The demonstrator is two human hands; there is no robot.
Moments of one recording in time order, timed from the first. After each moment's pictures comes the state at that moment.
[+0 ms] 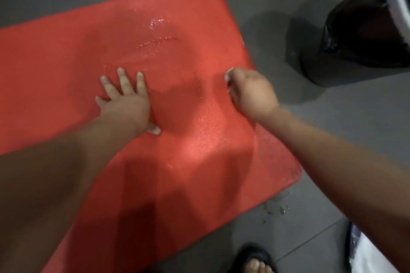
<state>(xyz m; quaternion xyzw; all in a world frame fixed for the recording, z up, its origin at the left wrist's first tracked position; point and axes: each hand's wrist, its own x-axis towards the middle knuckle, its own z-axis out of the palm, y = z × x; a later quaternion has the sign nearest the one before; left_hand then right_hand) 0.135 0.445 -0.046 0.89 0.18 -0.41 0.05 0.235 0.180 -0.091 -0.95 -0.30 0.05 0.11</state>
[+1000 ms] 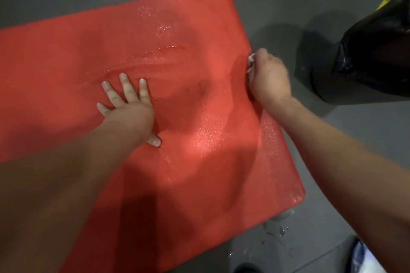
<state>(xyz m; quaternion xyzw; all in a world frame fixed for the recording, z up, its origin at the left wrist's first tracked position) 0.154 0.445 -0.055 0.84 0.23 -0.48 0.06 0.303 0.190 -0.092 -0.98 -0.15 -0.01 0.10</state>
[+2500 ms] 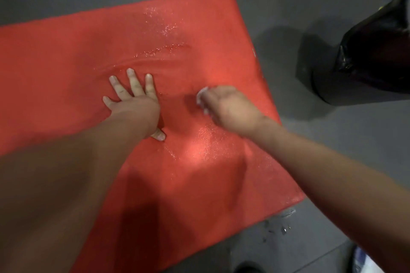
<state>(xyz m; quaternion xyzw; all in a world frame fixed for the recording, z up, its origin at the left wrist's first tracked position) 0.150 0.444 -0.046 0.85 0.22 -0.47 0.07 0.226 0.232 -0.095 -0.84 -0.51 0.12 0.12</state>
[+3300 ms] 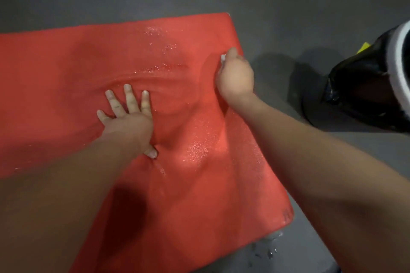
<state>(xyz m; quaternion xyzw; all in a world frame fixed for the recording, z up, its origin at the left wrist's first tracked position) 0.154 0.449 -0.046 0.84 0.22 -0.49 0.08 0.327 0.282 -0.098 -0.98 -0.15 -0.01 0.09</state>
